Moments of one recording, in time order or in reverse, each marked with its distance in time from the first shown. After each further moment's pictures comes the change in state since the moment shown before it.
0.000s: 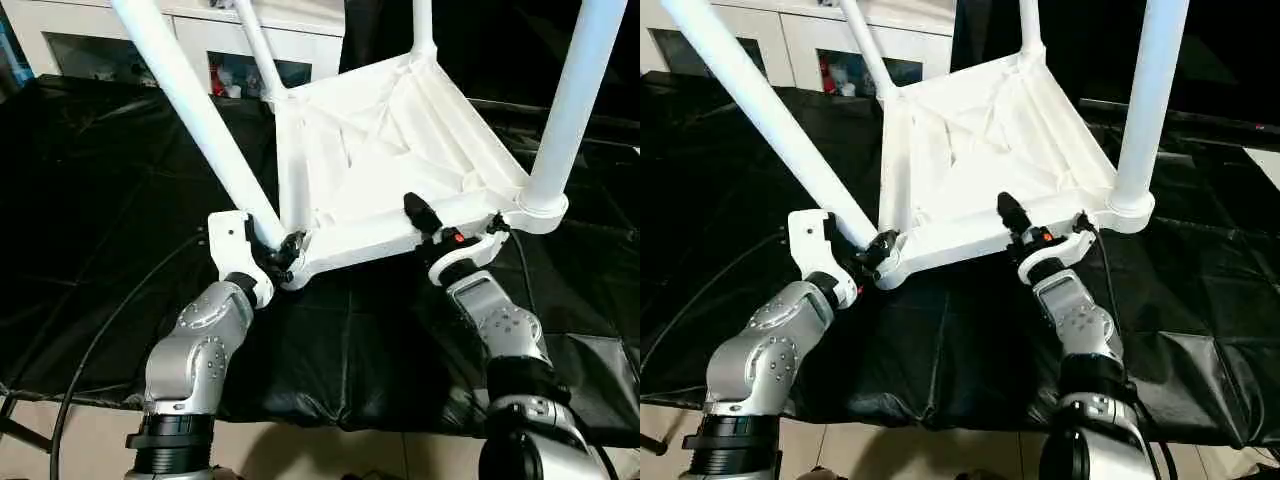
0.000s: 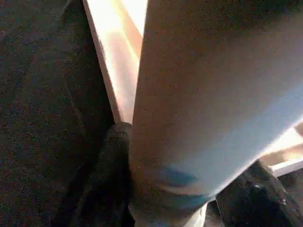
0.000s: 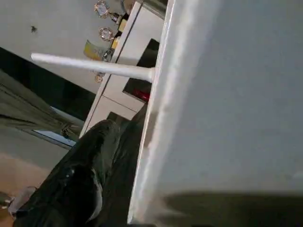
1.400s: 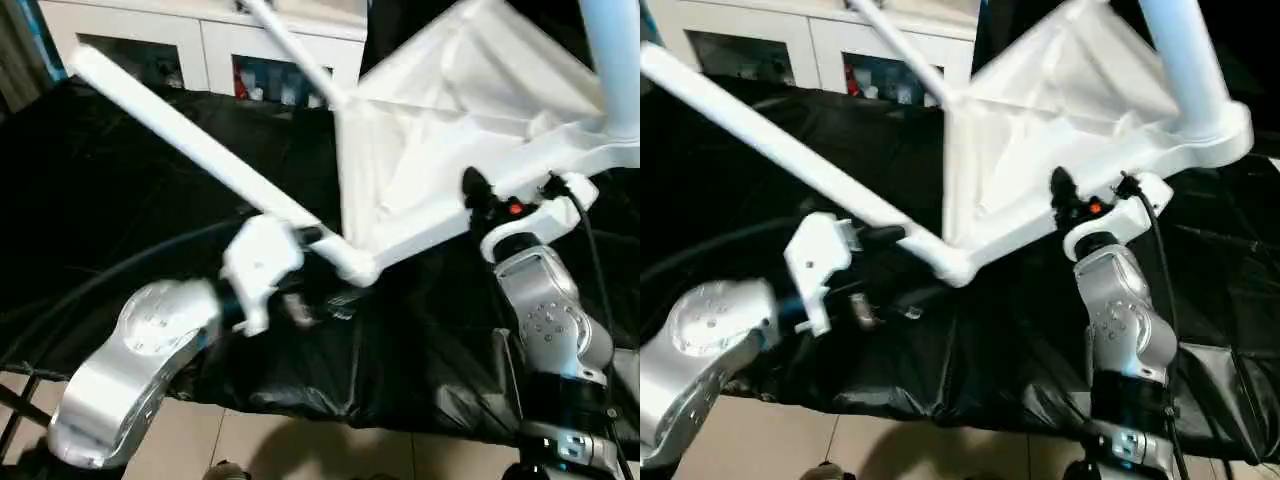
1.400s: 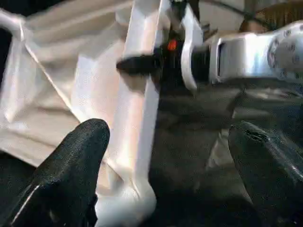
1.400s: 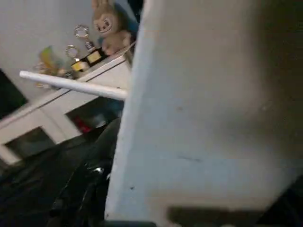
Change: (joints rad) left arm -0.043 0.457 -0.306 -0.534 0.043 -0.021 -0.501; right arm 0.137 -0.071 0.154 -0.609 -0.290 -0.023 -0.415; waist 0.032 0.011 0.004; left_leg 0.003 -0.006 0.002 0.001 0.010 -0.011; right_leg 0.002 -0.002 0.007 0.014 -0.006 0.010
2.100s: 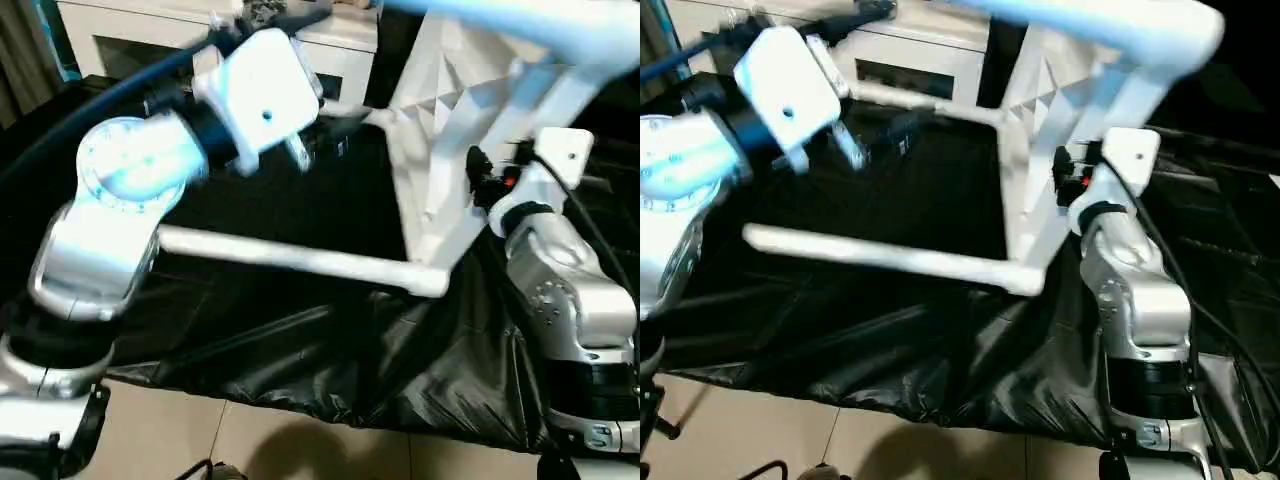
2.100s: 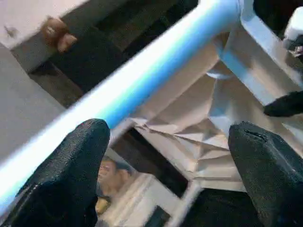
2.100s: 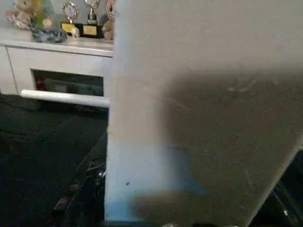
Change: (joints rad) left arm -0.464 0.117 0.053 0.275 0.290 -0.347 0.067; right arm -0.058 -0.182 0.228 -0.092 -0.279 0.118 -0.090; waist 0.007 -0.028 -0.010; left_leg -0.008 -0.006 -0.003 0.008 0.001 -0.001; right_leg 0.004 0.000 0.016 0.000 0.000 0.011
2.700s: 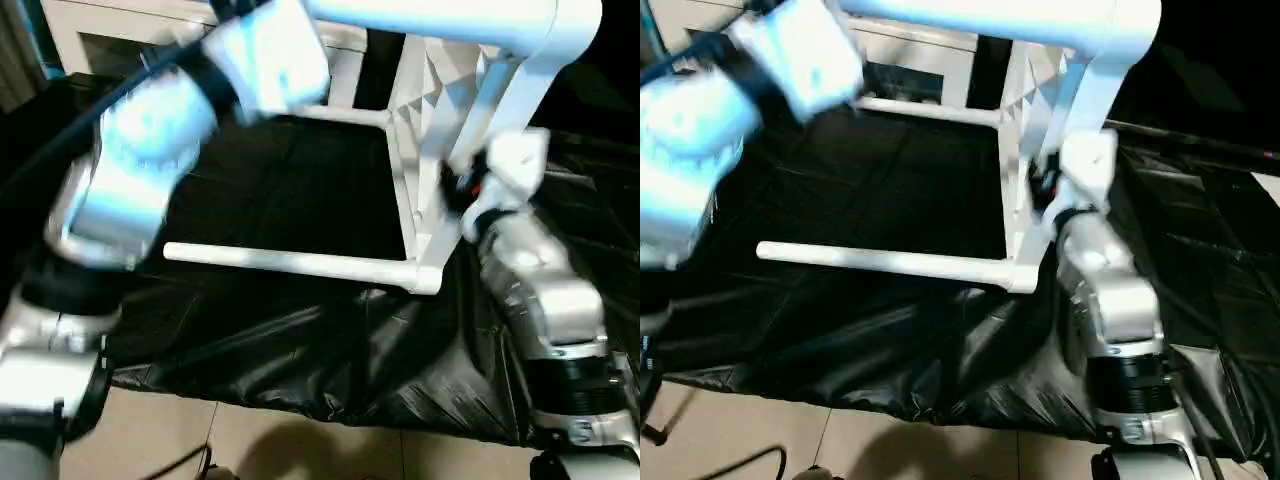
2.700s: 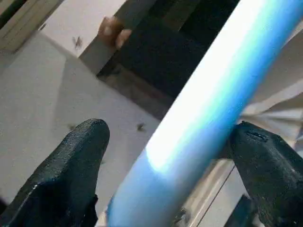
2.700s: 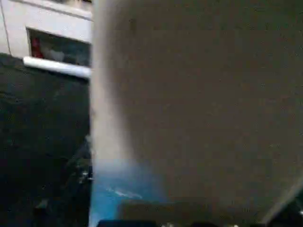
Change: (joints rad) left arm -0.165 0.000 -0.034 0.337 0.283 -0.213 0.220; right arm -0.005 0.023 0.096 0.107 -0.094 -0.043 0.029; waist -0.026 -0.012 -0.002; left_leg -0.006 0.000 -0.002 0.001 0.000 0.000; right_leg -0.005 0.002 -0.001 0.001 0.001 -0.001
